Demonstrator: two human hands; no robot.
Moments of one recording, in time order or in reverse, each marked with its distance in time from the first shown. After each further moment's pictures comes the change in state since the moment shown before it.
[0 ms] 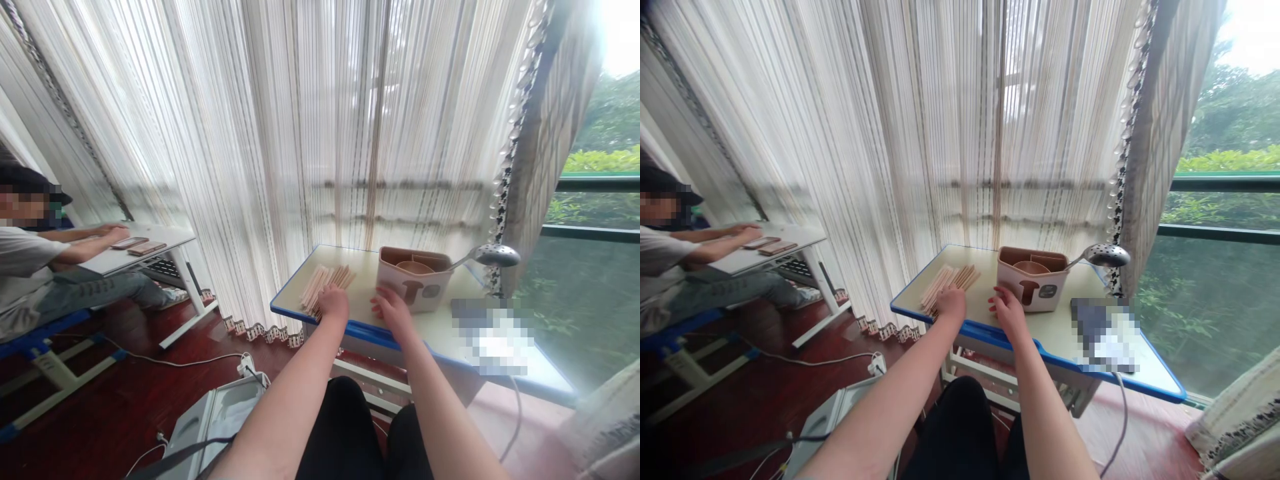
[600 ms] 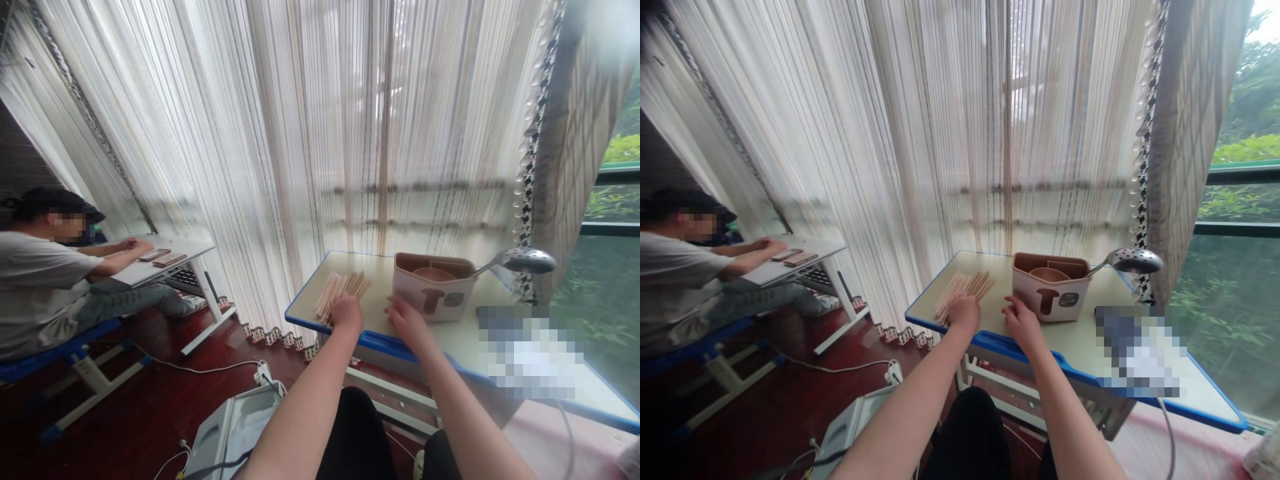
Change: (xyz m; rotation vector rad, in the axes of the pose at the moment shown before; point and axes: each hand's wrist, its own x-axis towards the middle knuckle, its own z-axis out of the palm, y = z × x) left_hand 0.001 -0.008 -0.004 -0.008 0.036 0.014; right_hand 0.007 0.015 0.005 -0.201 -0.023 -0.099
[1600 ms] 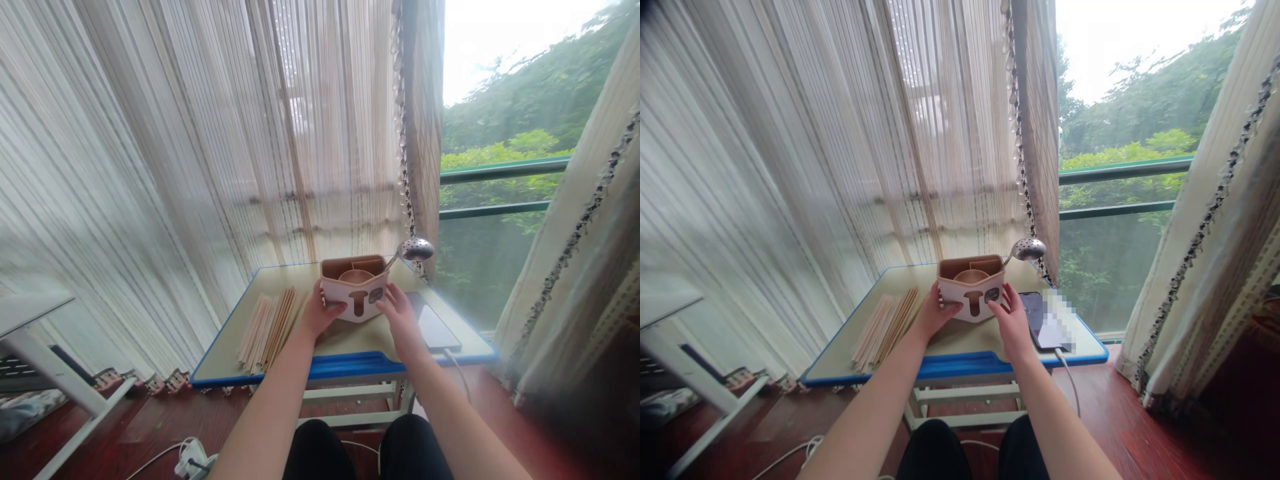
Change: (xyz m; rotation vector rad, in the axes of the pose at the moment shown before) left_hand 0.048 0.073 0.046 -1.107 -0.220 0.408; right_hand -0.023 -0.004 -0.099 0.534 0.573 0.060
